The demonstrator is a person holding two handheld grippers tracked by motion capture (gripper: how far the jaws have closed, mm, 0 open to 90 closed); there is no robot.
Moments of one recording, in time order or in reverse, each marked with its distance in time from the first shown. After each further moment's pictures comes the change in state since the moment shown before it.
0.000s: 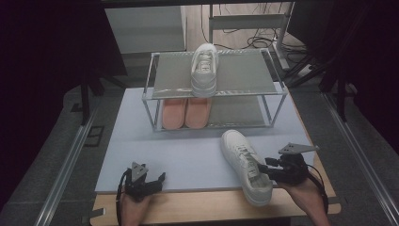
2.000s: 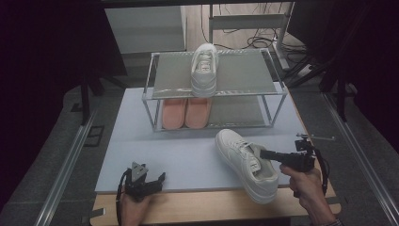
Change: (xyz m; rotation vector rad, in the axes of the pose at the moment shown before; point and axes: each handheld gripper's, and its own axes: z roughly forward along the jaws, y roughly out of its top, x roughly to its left) left arm 0.000 0.000 0.000 -0.001 -0.001 0.000; right arm -0.036 0.012 -0.006 -0.151 0.357 0.485
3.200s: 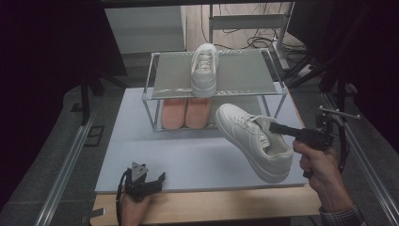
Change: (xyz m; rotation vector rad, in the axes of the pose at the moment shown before) left arm 0.000 0.000 0.000 0.001 0.000 0.001; right arm 0.050 0.061 -0.040 -0.140 0.112 0.030
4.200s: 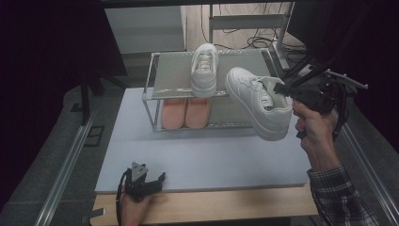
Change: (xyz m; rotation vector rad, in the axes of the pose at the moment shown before) left arm 0.000 0.000 0.000 -0.001 -0.001 -0.001; right arm 0.009 0.076 0.019 -0.204 -0.098 0.029
